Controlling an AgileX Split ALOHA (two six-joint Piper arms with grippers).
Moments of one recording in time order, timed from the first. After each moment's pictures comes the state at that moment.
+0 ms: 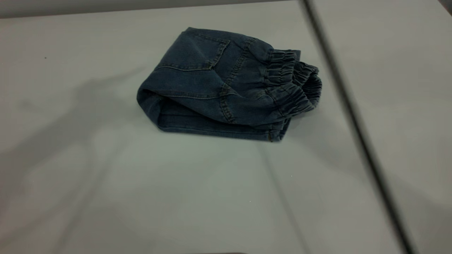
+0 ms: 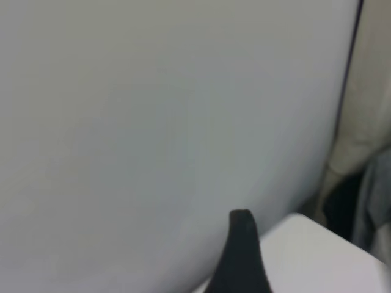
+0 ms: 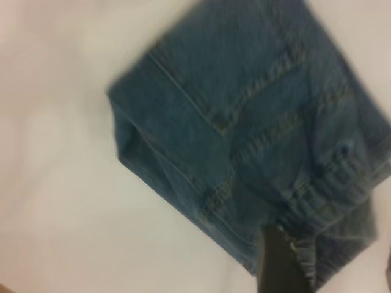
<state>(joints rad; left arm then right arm) -0.03 1.44 -1.42 1.77 -0.89 -1.81 0.55 2.01 -2.04 0.09 1.24 0.10</state>
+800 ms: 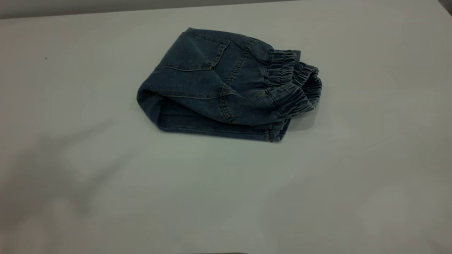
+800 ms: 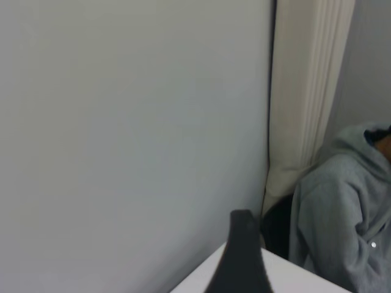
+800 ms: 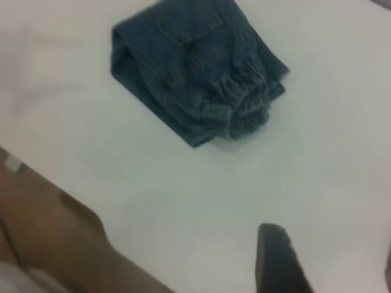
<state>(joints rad) 0.17 1.16 -1.42 1.77 -1.25 -1.99 0.55 0.75 -1.11 0.01 1.22 0.02</state>
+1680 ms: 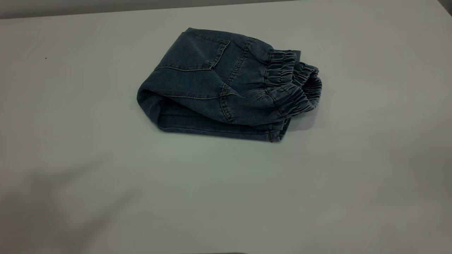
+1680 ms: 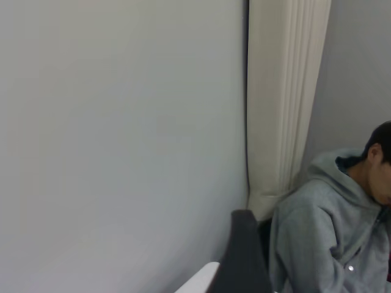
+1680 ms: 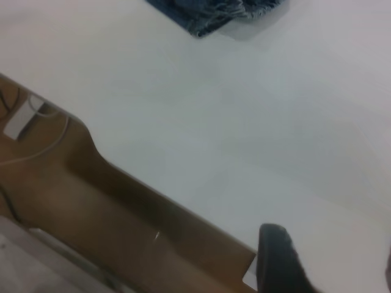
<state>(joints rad) 0.18 1.03 -1.42 1.77 -1.27 -2.10 0.55 0.29 -0.48 0.02 1.11 0.07</state>
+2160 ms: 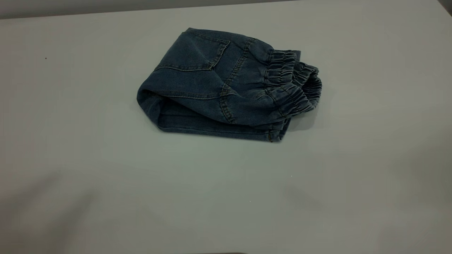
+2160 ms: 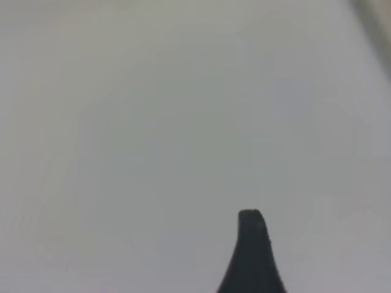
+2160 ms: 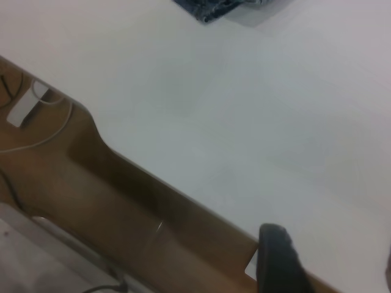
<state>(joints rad) 0.26 0.91 -1.42 1.77 -0.94 -1.68 0.55 0.29 -0.47 0.04 1.11 0.06</state>
